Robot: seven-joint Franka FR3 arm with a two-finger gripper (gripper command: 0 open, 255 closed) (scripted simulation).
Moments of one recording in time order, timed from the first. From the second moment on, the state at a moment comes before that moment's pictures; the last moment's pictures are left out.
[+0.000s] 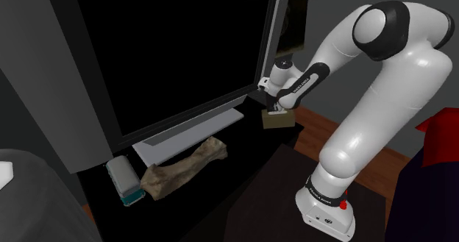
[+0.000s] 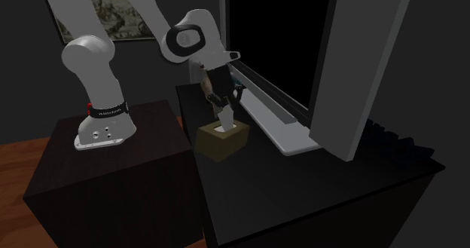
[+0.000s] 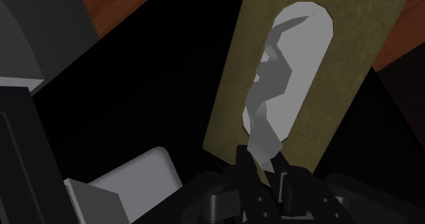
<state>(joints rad) -0.23 -0.08 -0.44 -2.64 -0.80 2.86 -0.83</state>
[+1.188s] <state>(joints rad) -0.18 -0.32 -0.43 -2.59 -0.63 2.58 -1.01</state>
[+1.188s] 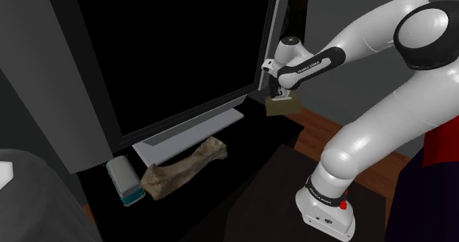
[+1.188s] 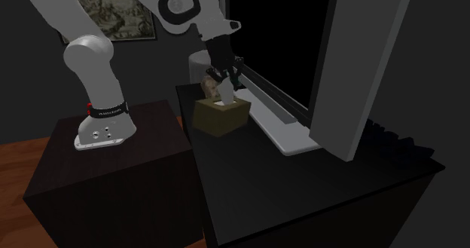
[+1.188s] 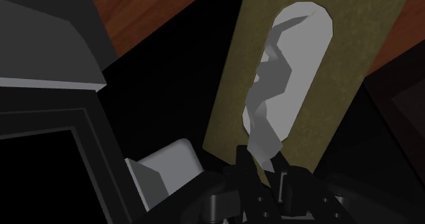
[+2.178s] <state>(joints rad) -0.12 -0.50 -0.27 -2.62 -0.58 2.37 -0.89</state>
